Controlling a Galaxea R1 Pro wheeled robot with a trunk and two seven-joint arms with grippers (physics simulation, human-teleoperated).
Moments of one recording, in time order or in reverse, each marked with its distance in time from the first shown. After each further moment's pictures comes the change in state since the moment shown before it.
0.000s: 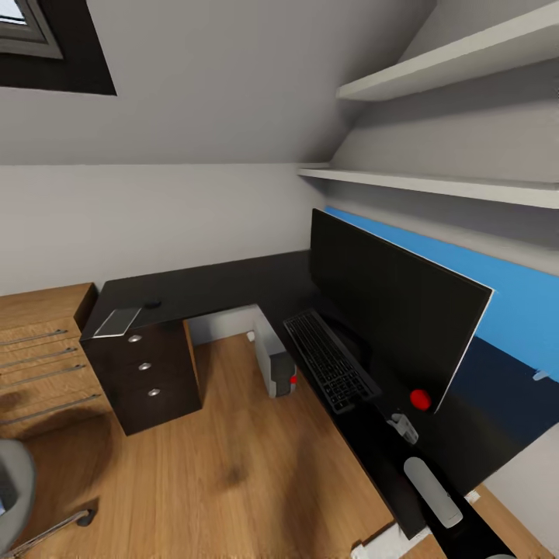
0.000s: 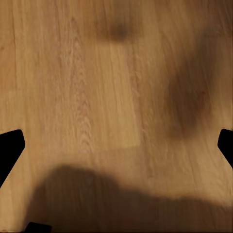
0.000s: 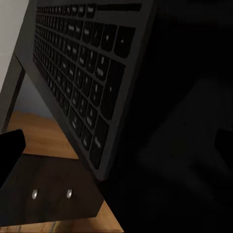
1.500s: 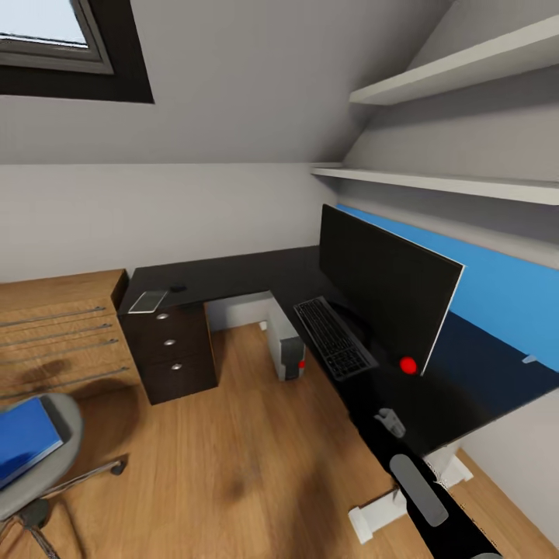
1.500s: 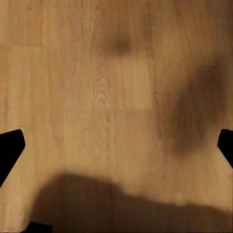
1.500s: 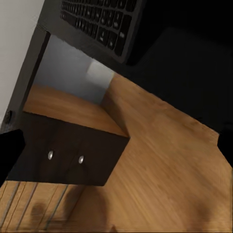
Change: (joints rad) left arm 0.000 0.001 0.000 0.000 0.001 0.001 0.000; right arm -0.001 0.046 0.020 -0.033 0.029 -0.027 -0.002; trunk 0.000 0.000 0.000
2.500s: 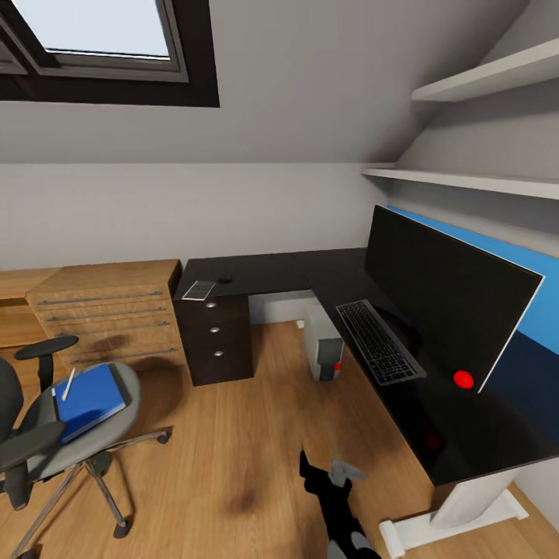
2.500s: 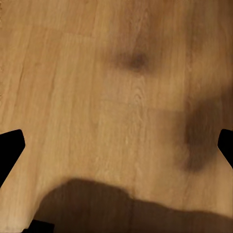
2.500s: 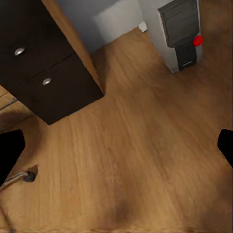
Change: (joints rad) left arm 0.000 0.002 0.005 0.001 0.004 0.005 0.007; right arm 0.000 0.267 0.064 0.535 0.659 -0.581 -0.008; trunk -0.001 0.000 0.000
